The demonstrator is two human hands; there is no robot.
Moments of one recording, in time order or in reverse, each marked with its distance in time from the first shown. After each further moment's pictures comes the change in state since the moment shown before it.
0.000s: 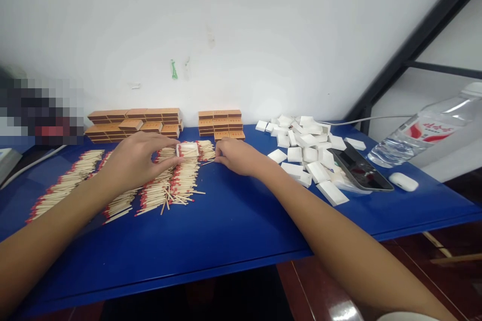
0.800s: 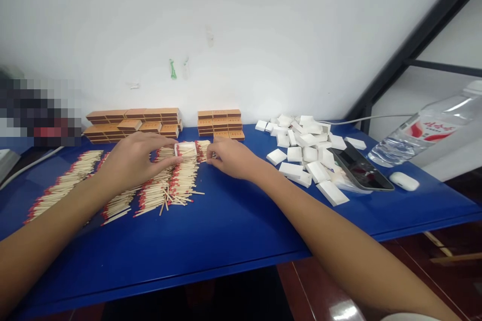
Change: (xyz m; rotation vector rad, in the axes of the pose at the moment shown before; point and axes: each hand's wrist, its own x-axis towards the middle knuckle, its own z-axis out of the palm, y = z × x) left_hand 0.000 -0.003 0.001 -0.008 0.013 -0.022; right_hand -0.002 -0.013 0.001 0.011 0.065 -0.127
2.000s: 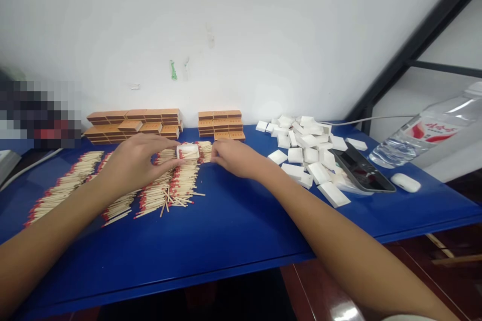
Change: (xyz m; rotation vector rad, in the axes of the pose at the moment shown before) left_hand -0.001 0.004 -0.001 -0.008 0.003 0.042; right_hand 0.000 0.005 -0.004 0.015 -0.049 0.050
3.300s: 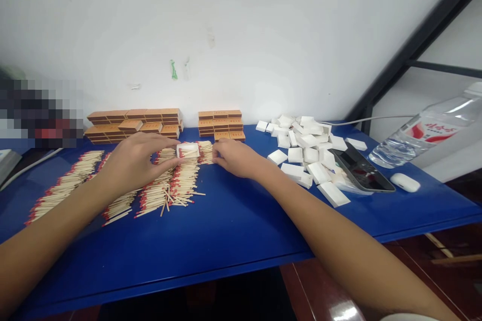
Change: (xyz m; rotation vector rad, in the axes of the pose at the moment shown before) left_hand 0.000 0.000 -0.002 -0.006 0.003 -0.003; right_hand 0.002 0.008 0.008 -0.027 0.038 -0.034
